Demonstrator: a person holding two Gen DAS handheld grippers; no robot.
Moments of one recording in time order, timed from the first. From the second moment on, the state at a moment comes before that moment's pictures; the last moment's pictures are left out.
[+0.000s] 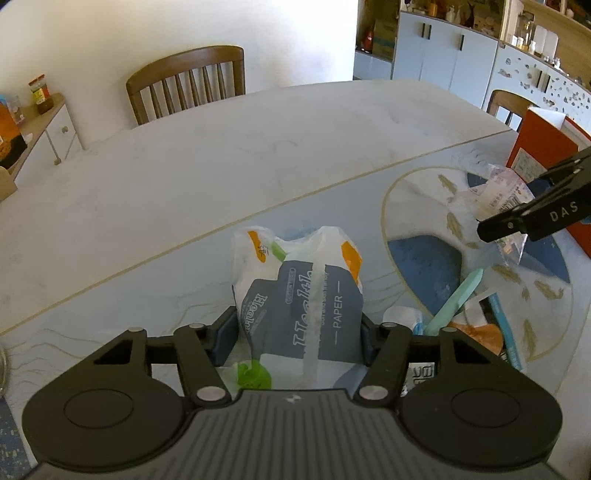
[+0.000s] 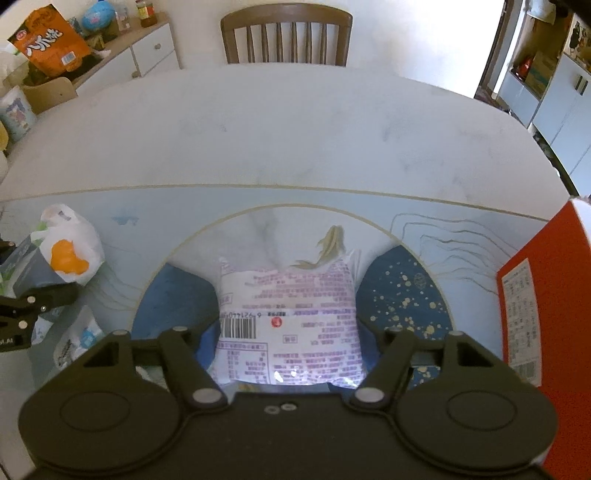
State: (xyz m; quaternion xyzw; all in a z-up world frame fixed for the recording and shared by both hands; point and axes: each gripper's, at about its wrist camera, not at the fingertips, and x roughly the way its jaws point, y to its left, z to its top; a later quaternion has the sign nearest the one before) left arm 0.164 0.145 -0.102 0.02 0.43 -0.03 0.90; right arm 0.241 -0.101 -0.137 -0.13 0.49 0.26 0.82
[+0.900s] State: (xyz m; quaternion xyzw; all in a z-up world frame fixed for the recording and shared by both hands) left arm 0.144 0.045 -0.010 0.02 0.40 -0.06 0.91; right arm 0.195 -0.183 -0.054 -0.11 0.47 0.28 0.83
